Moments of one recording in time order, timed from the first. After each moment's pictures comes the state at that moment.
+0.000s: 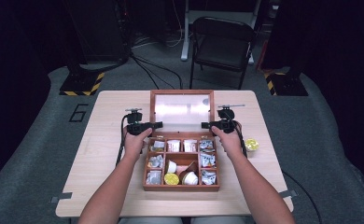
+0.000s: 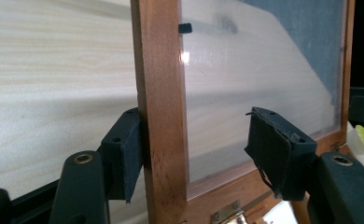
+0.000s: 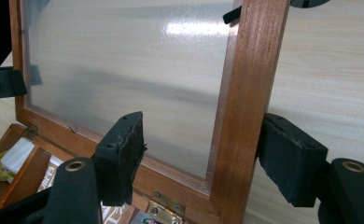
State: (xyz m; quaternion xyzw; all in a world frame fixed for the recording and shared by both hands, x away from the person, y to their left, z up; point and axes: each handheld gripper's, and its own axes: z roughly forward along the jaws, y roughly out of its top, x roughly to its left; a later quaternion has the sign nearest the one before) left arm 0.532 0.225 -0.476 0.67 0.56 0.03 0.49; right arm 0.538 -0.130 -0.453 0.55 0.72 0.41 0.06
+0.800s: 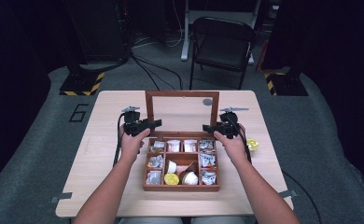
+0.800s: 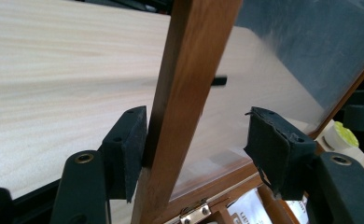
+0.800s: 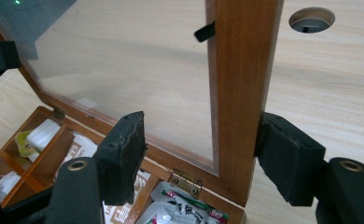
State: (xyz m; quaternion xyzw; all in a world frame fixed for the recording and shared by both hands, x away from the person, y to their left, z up) left arm 0.509 0.226 -0.446 0.68 0.51 0.08 0.52; right arm 0.506 -0.132 -0.437 0.51 0.73 0.43 0.10
